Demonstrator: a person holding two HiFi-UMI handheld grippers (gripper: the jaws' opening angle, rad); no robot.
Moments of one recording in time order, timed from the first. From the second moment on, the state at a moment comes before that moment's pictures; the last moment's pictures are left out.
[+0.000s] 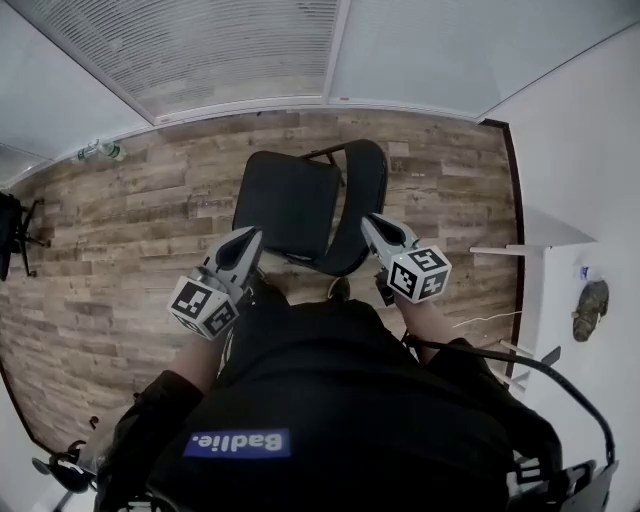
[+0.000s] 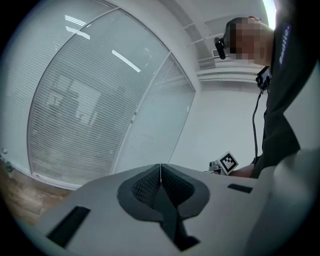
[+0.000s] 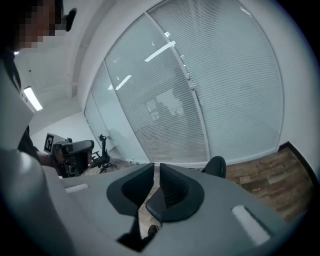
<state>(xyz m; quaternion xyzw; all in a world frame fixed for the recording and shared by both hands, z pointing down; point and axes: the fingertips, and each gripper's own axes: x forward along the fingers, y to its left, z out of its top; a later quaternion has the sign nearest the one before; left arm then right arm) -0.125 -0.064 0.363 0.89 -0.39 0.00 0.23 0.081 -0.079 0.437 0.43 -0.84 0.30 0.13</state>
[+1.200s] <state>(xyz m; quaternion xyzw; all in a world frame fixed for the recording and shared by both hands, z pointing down) -0.250 -0.182 0.686 0.83 -0.38 0.12 0.39 0.164 -0.103 0.606 0.56 -0.67 0.41 0.26</state>
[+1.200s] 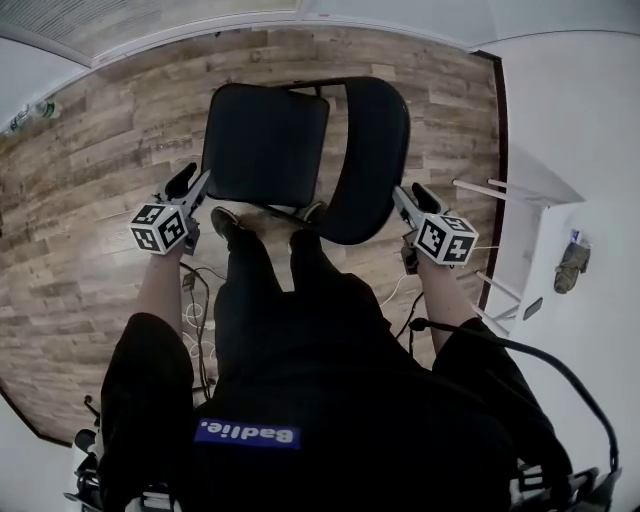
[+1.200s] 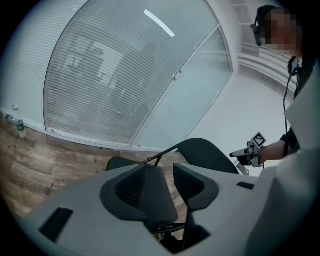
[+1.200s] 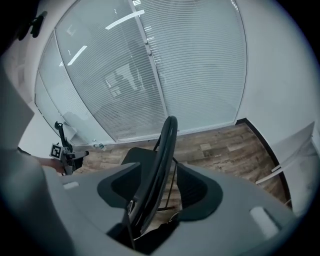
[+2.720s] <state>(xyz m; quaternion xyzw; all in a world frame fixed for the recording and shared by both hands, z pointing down) -0.274 -0.257 1.063 0.77 -0.22 0.27 0.53 0.125 -0.140 0.736 0.50 -0.61 0.51 0.35</state>
